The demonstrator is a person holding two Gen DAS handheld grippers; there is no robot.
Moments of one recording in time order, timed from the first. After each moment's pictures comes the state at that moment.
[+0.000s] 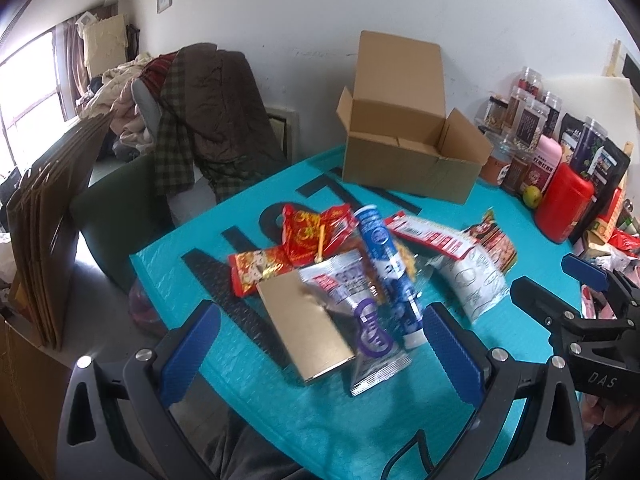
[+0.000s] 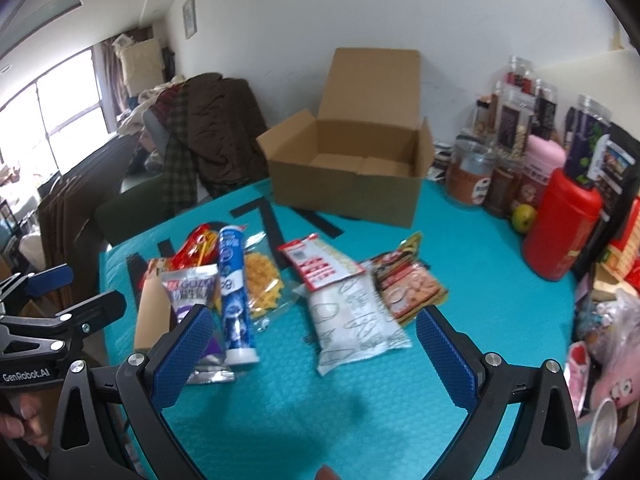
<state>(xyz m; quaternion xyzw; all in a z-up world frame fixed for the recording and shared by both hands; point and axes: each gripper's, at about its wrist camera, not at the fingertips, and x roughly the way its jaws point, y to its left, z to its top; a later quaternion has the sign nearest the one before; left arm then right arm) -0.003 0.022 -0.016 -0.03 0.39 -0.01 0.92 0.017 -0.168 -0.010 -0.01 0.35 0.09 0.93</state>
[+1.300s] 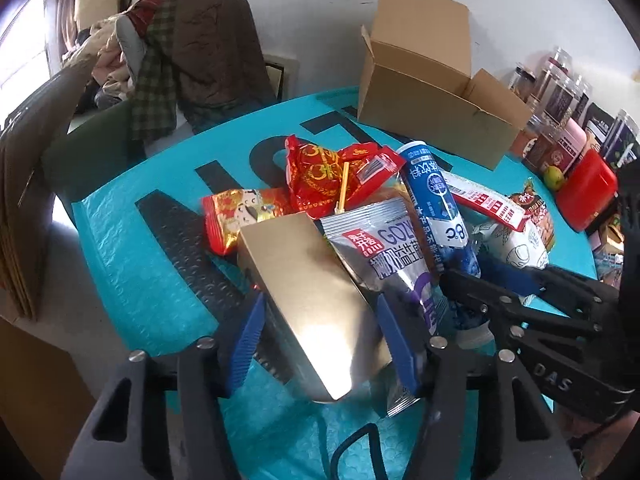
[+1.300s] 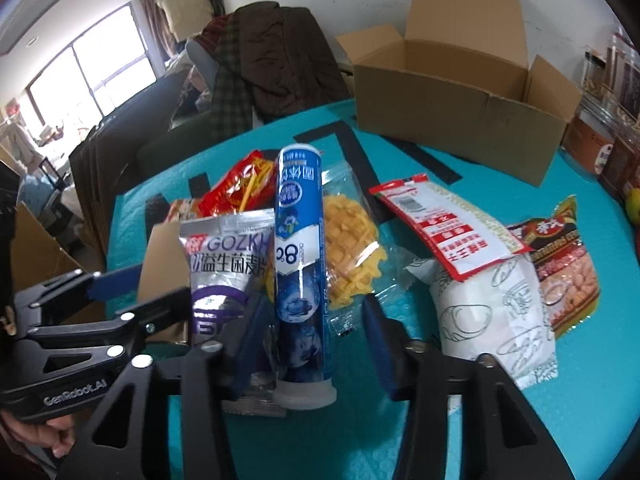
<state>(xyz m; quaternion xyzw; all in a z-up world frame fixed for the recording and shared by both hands) 0.043 0.039 -0.090 -0.08 0.45 -0.04 0.89 0.086 -0.108 -0.093 -0.02 0.44 0.21 0.87</state>
